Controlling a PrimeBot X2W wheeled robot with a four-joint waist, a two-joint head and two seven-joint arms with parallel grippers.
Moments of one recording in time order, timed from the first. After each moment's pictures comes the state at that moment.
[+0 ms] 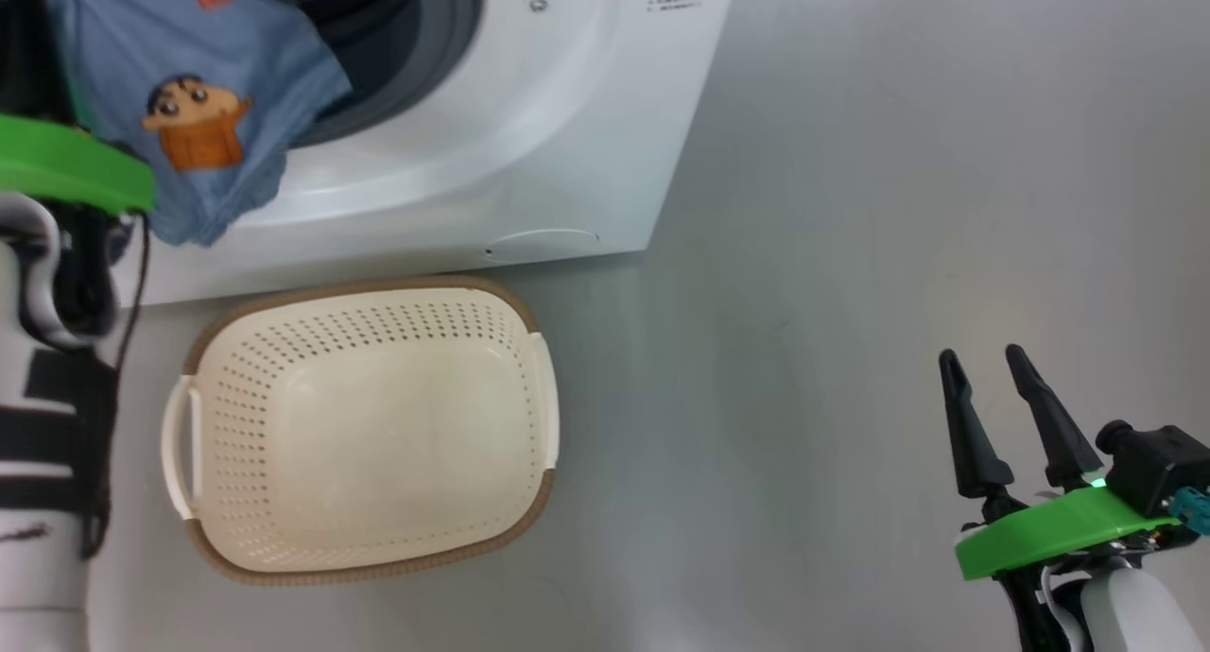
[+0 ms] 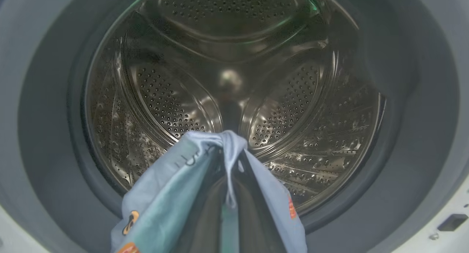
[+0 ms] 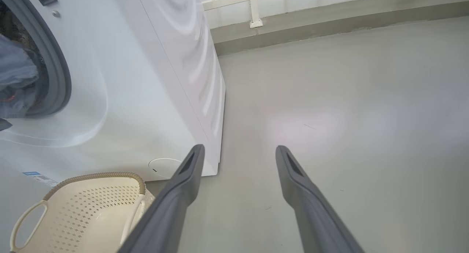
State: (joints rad) left arm -0.90 0.25 -0.11 0.60 -0.54 -0.13 -0.26; right arm -0.17 -0.16 -0.01 0.22 0.37 0.13 -0.25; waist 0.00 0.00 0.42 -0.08
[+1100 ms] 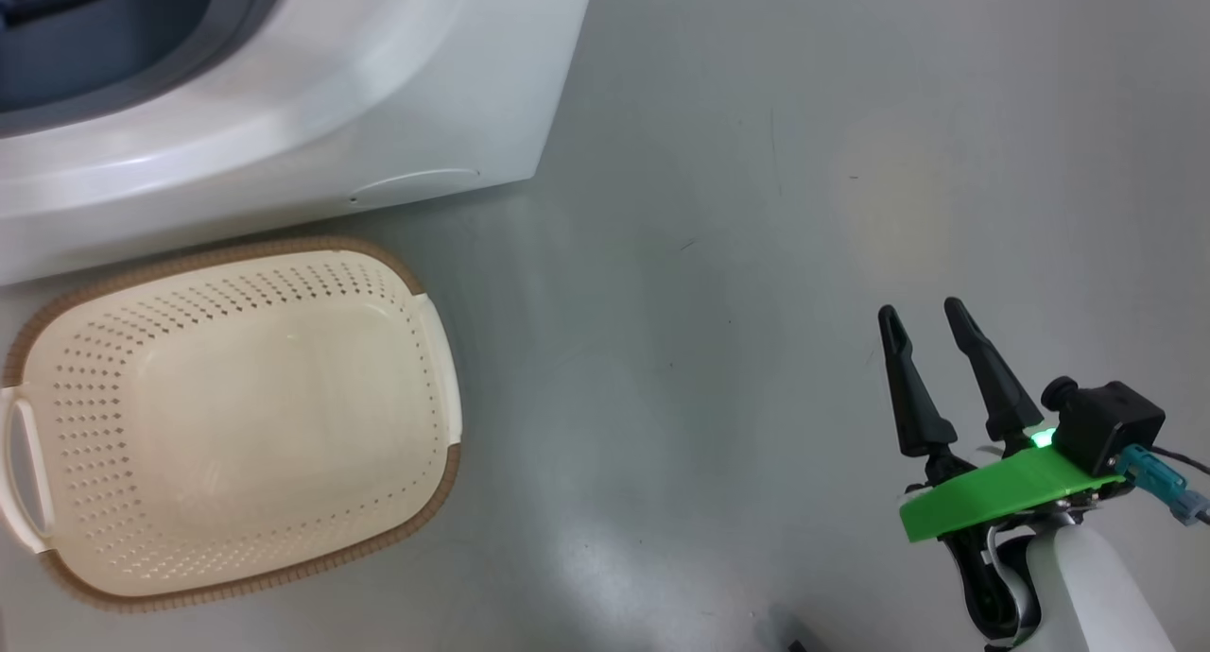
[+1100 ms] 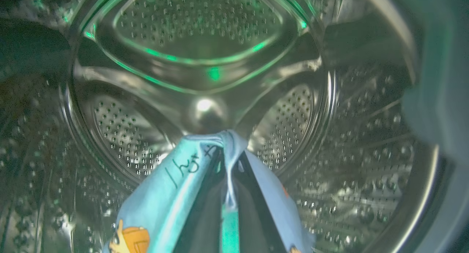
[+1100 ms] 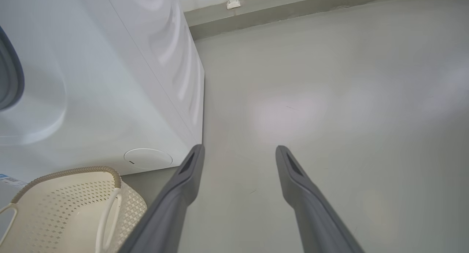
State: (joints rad) left arm -1.24 0.33 -0.06 0.71 -0.42 -0.13 -0.26; right arm -0.26 -0.10 0.05 0.22 0.37 0.13 -0.25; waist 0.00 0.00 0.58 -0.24
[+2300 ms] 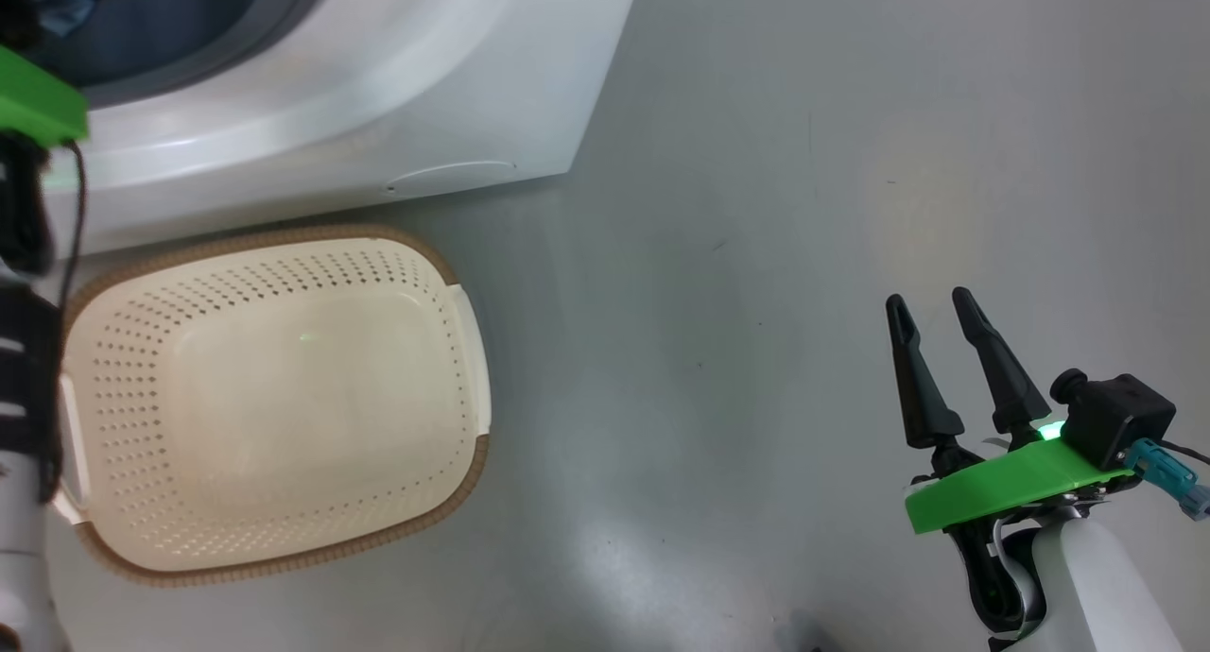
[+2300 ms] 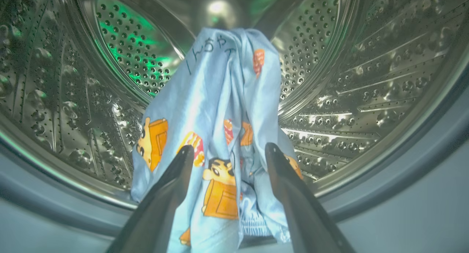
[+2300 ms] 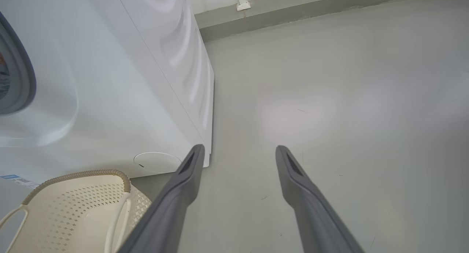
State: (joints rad) left arm -1.08 0.28 -0.09 0.76 -0.44 -0.13 -0.26; right arm -0.27 -0.09 0.04 0.22 0.37 0.13 -0.25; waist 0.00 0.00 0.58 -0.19
